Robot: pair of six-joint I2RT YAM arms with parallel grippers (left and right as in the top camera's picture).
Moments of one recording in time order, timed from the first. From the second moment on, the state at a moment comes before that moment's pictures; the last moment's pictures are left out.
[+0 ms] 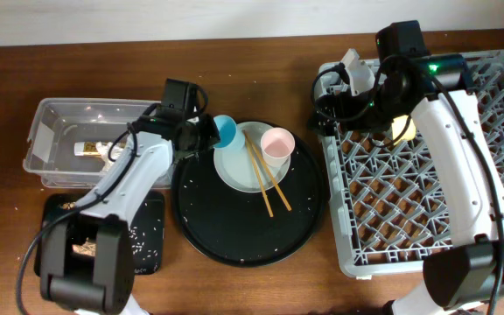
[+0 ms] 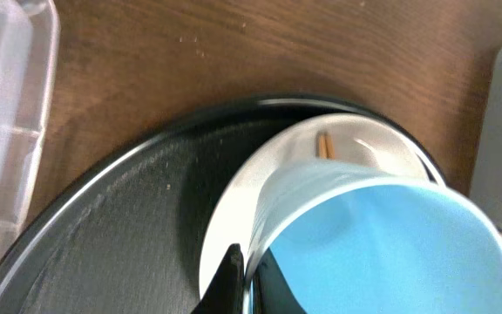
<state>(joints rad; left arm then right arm) -0.26 1.81 1.30 -0.56 0.16 -0.57 0.12 1.76 1.82 -1.32 -0.48 -0.02</state>
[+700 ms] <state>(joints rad) -0.19 1.59 1.40 -0.69 1.30 -0.32 0.12 1.76 1.81 -1.69 -1.14 -0.63</state>
